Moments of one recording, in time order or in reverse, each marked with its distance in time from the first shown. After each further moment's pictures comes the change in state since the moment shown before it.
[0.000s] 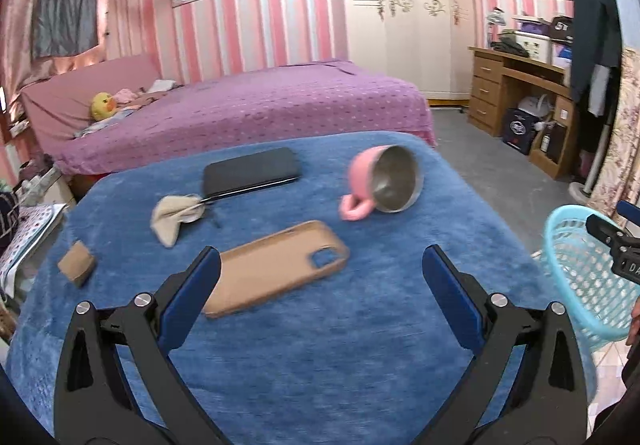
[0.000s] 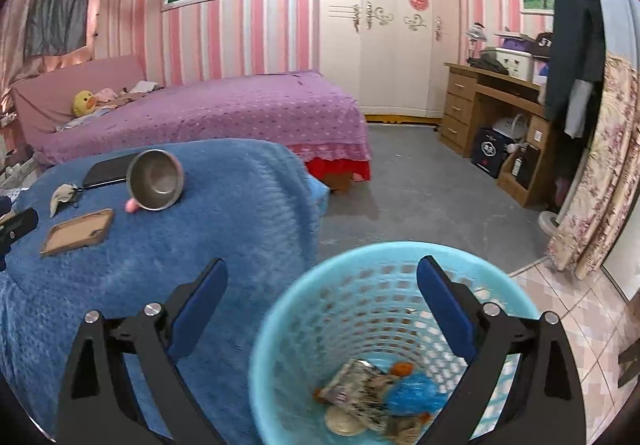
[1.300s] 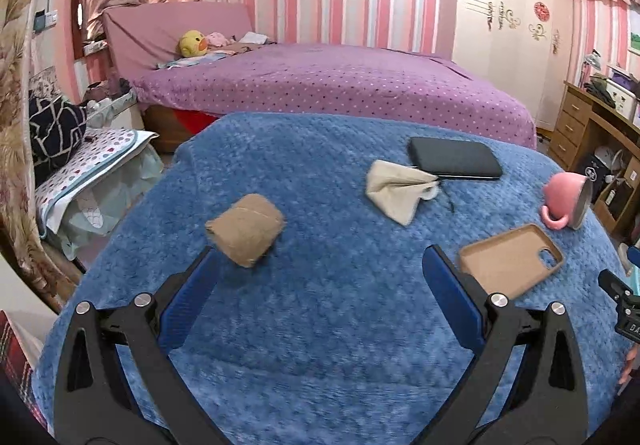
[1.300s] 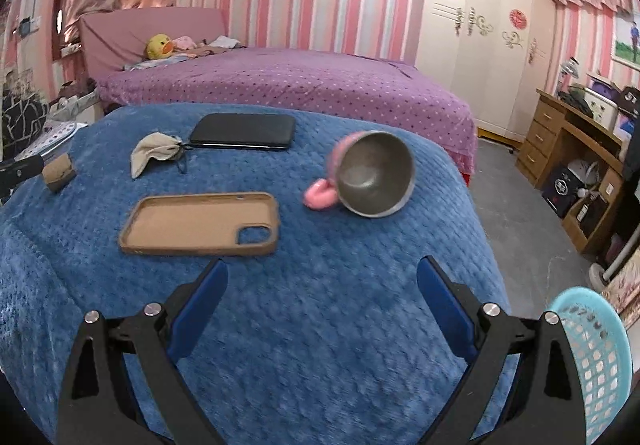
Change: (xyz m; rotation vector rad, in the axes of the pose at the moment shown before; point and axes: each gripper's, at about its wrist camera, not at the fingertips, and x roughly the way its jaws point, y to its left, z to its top) left arm 0.018 0.235 -0.032 -0.249 0.080 0.210; right arm 0.028 0.203 0.005 -0.236 0.075 0.199
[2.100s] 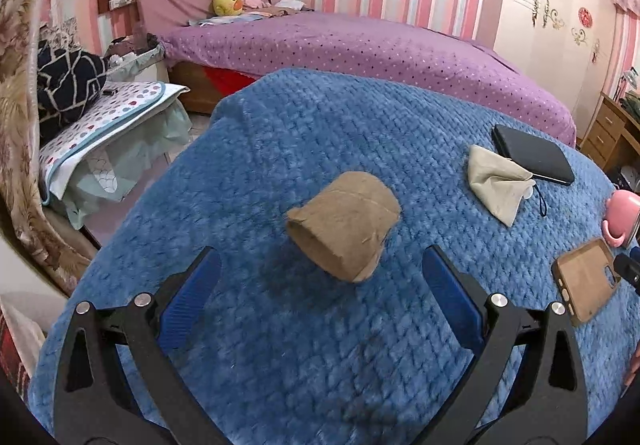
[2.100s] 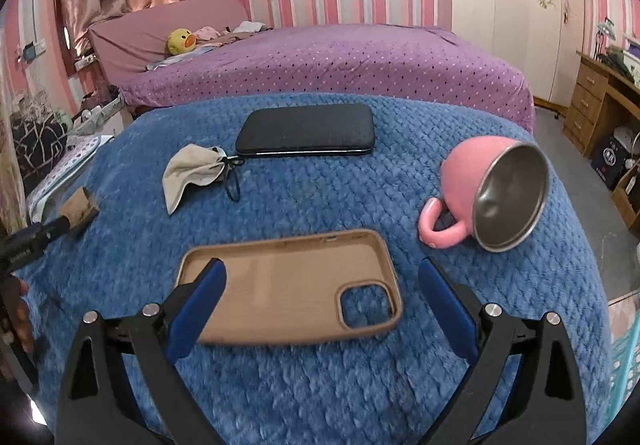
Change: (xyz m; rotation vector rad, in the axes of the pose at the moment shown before) left arm 0.066 0.062 0.000 -0.093 0.110 0.066; right arm 0.075 0.054 0.040 0.100 0.106 0.172
